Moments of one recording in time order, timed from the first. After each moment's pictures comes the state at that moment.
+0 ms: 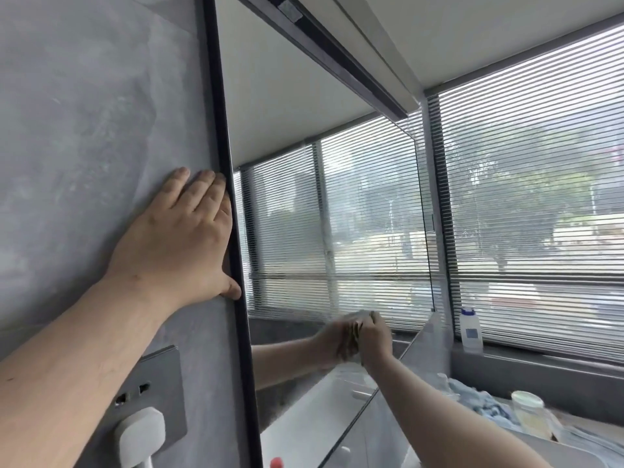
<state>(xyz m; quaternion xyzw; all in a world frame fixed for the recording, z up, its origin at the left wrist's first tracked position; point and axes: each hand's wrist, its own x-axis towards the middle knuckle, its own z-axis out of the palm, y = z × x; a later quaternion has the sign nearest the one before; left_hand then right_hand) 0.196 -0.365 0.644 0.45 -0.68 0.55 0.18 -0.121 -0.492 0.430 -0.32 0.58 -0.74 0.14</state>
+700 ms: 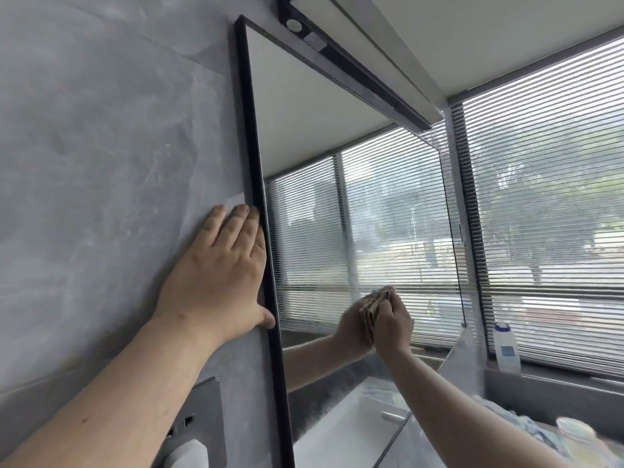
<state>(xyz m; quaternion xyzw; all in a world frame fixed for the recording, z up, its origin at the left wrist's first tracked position) 0.196 -0.361 0.644 0.43 -0.71 0.52 0.18 -0.094 -0.483 0.500 -0.32 0.55 -0.77 0.05</state>
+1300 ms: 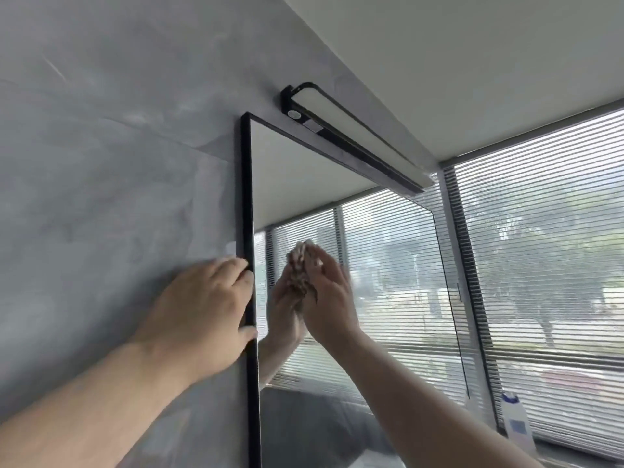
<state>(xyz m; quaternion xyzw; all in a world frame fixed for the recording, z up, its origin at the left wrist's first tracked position) 0.198 -0.362 0.689 0.37 -0.72 0.50 0.30 -0.013 -0.422 0.662 -0.61 0.43 -0.61 -0.27</state>
